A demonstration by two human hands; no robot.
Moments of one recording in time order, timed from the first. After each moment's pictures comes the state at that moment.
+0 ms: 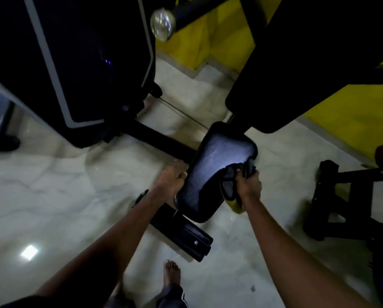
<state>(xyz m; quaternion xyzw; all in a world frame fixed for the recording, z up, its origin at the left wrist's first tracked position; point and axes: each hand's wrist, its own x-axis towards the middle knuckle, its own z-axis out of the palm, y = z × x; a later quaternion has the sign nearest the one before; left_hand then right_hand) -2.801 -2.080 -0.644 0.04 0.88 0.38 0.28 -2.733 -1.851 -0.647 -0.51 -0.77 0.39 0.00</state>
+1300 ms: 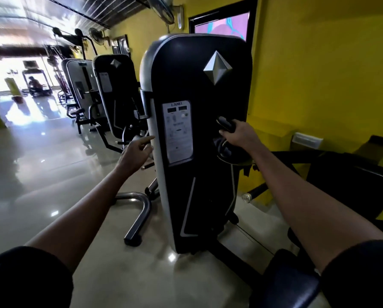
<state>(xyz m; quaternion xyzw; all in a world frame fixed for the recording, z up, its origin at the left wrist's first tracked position) -2.810 -2.432 -0.097 0.00 0.89 0.39 -0.24 -2.880 -2.095 -0.053 0.09 -0.93 0.34 0.13</state>
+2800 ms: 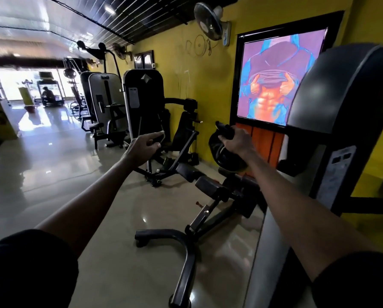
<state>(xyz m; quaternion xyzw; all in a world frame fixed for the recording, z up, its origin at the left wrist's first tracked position) -3.120 -2.971 -0.040 0.06 0.90 0.34 -0.26 -3.175 -2.655 -0.019 0.08 -0.91 0.36 0.18</state>
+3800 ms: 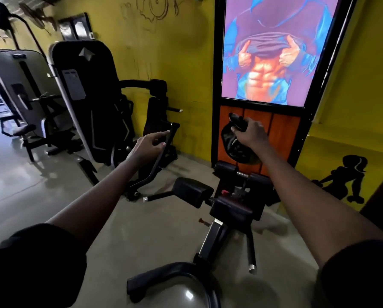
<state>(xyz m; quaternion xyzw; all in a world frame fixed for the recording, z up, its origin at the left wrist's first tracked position) -3.654 -3.131 -0.099 0.18 0.90 0.37 -0.12 -3.643 -2.792 -0.088 -0.12 -0.91 0.32 0.21</state>
